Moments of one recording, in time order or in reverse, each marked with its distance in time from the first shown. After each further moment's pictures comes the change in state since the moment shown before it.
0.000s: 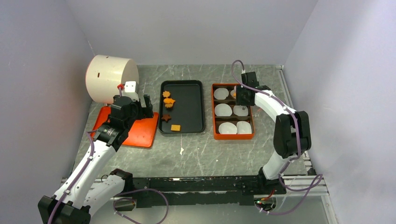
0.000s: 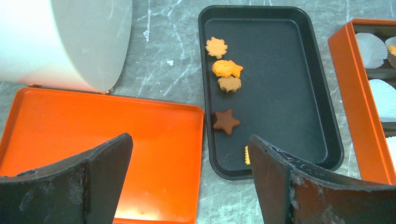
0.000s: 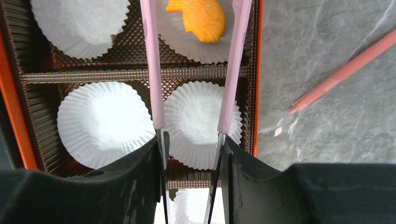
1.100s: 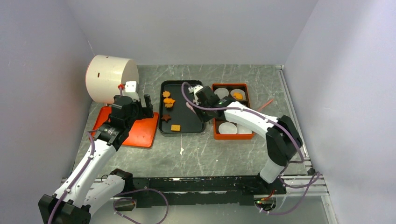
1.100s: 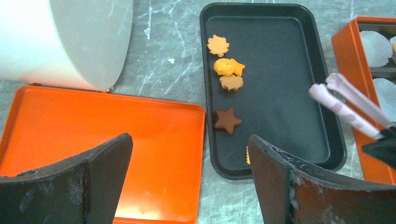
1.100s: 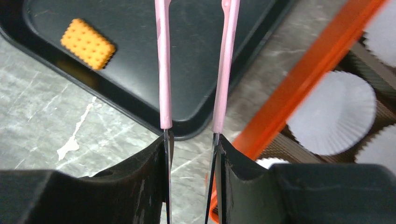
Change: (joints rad) left arm 0.000 0.009 0.000 -0.001 -0.002 0.000; right arm 0.542 -0.055 0.029 -0.028 -0.042 -0.082
